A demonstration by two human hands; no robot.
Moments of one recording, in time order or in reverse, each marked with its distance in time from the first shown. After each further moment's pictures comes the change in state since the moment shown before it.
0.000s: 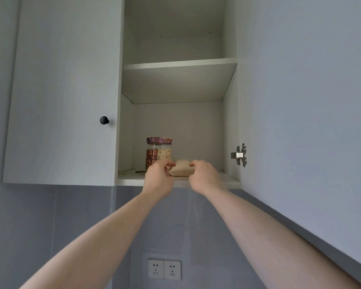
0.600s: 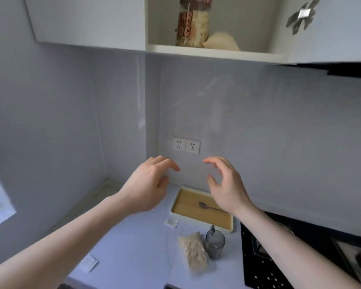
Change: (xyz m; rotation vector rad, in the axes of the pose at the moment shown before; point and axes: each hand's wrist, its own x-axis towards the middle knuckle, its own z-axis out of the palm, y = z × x) left_hand -0.325 -0.071 -0.064 0.233 -0.472 0.030; right_hand -0.314 0.069 0.100 0.494 -0.212 -0.127
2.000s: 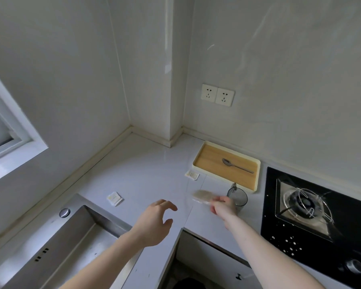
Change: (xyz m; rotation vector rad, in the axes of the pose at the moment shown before) left_hand -0.186 -0.042 0.171 -0.182 -0.503 -0.641; right_hand -0.169 0.174 0.191 0.295 -0.231 1.291
